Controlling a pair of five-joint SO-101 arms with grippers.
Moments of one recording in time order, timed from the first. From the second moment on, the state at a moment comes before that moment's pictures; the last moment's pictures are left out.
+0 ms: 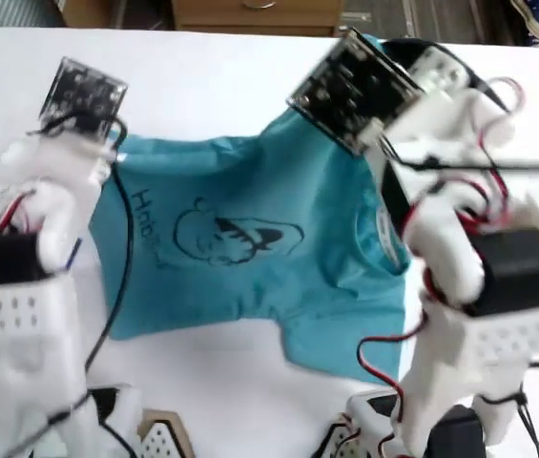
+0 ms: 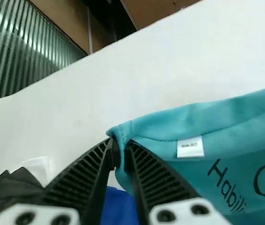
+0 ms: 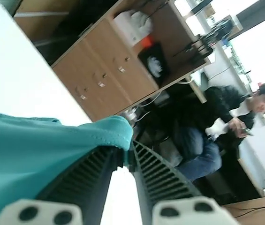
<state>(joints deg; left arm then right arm) -14.4 -38.1 18.9 64.5 -26.8 -13.1 -21.2 -31.4 78.3 51.6</state>
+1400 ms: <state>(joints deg) -13.6 21.5 -33.5 89.1 -29.3 -9.2 -13.6 -4.7 60.0 51.6</state>
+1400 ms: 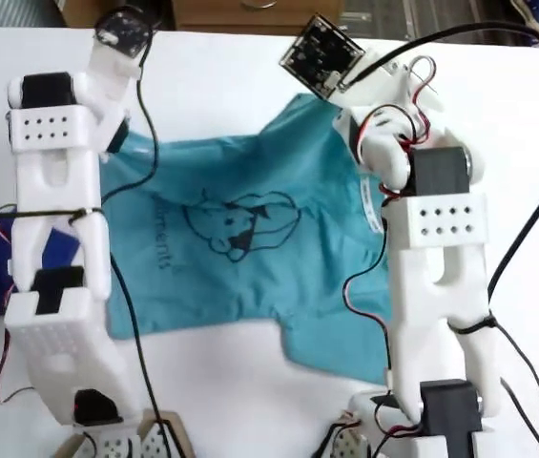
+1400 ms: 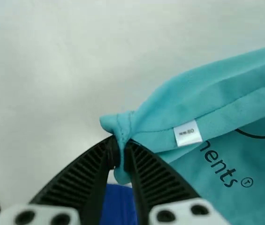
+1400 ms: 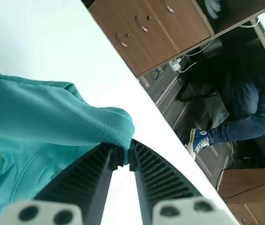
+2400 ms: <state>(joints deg) -13.7 2.4 -14.9 101.2 -33.1 -8.8 -21.8 -4.7 77.1 51.6</state>
